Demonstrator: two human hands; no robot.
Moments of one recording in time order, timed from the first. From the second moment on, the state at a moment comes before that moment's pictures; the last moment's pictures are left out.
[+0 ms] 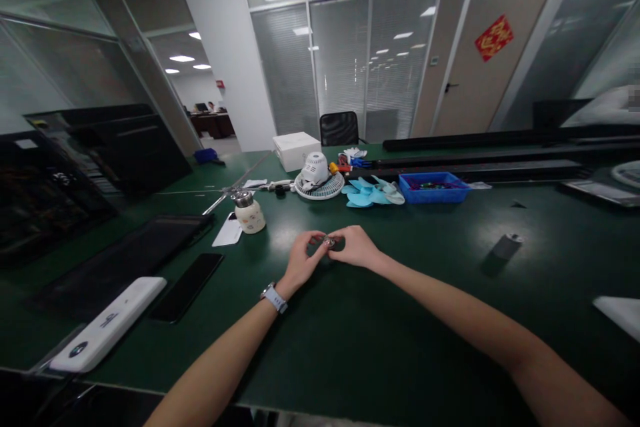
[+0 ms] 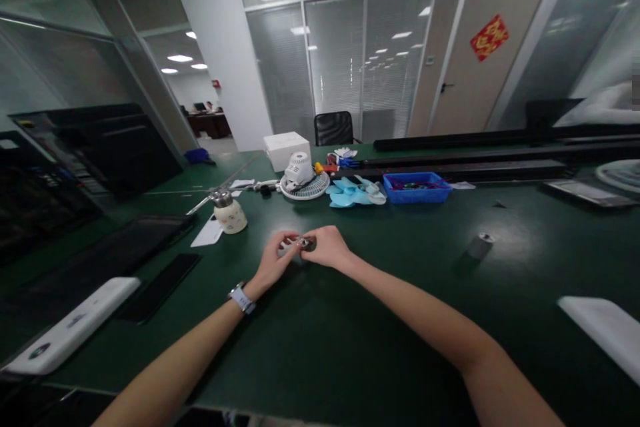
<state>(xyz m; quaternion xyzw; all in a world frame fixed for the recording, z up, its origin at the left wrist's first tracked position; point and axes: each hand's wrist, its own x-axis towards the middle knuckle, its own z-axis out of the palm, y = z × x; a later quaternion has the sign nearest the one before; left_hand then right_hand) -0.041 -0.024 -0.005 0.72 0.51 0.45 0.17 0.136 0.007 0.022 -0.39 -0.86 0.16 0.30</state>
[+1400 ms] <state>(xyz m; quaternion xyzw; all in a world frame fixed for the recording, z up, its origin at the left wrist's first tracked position) -0.075 0.004 -0.016 0.72 0.58 0.36 0.15 0.259 0.024 0.016 -0.53 -0.80 0.12 0.25</state>
